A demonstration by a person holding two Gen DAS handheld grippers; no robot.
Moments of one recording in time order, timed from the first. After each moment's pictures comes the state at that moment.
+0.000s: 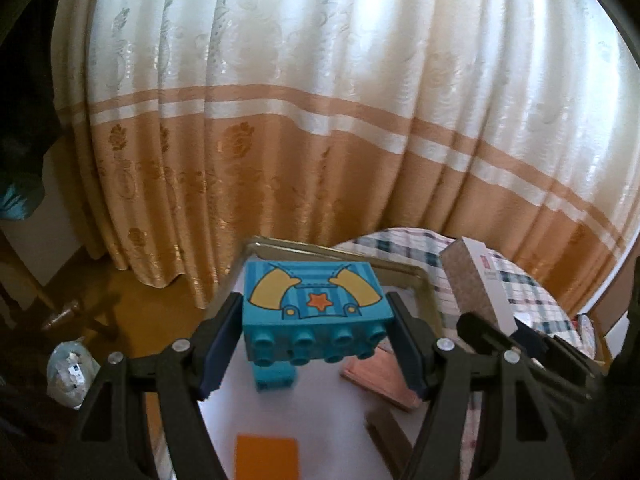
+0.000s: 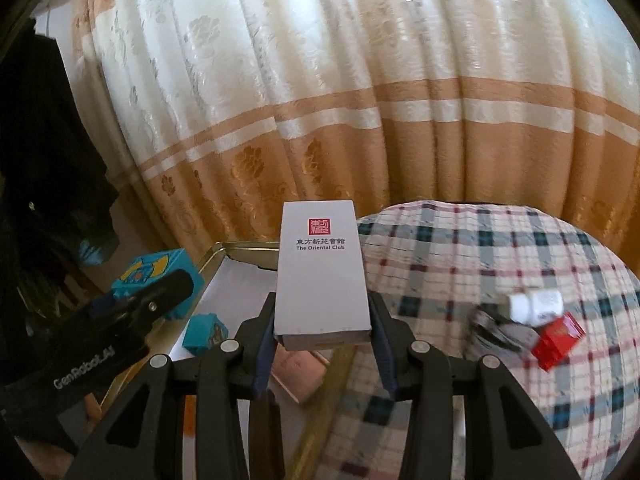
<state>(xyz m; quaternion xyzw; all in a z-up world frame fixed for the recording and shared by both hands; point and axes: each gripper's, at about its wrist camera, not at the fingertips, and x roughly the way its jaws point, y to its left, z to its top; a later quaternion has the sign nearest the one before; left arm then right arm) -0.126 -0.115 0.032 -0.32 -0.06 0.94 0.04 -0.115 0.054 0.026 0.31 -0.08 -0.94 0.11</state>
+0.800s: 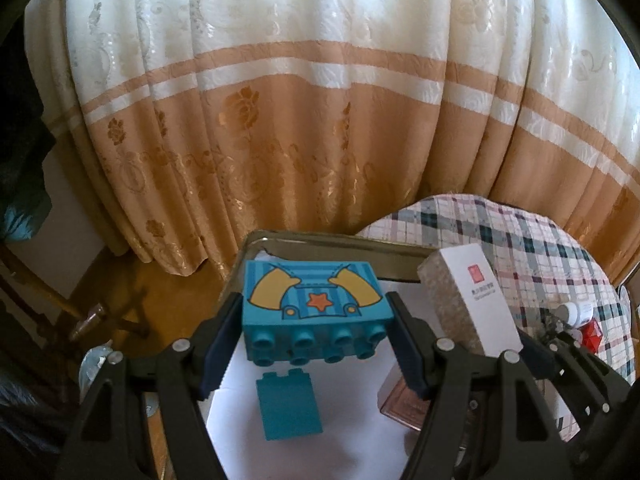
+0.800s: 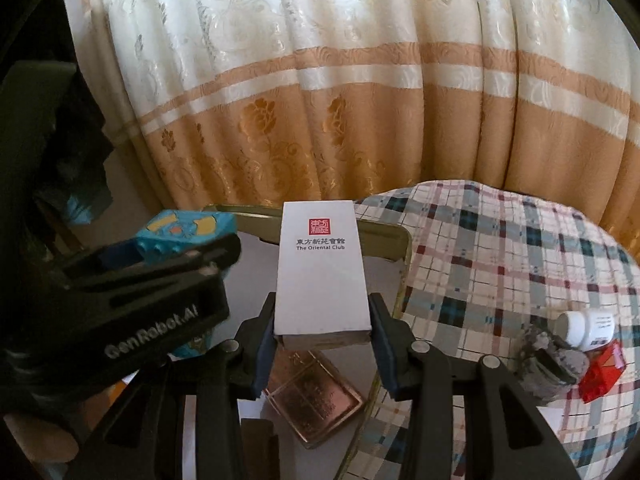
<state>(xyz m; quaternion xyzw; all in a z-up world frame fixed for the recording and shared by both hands) -0.182 -0.093 0.005 -0.39 0.00 0.92 0.00 -0.161 0.027 -0.008 0.36 -0.04 -0.92 0.13</state>
